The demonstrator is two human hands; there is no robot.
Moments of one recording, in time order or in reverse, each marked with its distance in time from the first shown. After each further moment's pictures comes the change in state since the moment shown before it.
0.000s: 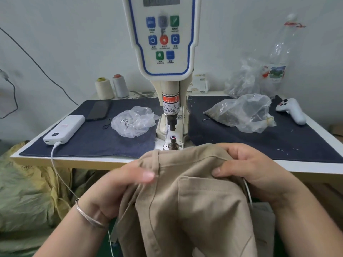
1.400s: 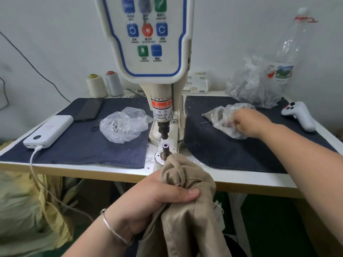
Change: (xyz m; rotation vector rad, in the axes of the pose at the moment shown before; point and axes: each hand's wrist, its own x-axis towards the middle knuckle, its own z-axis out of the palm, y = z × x) left_hand 0.066 -0.023 0.008 0.105 0.303 0.022; right_hand 0.128 -0.020 -0.190 -1.592 0.517 0.399
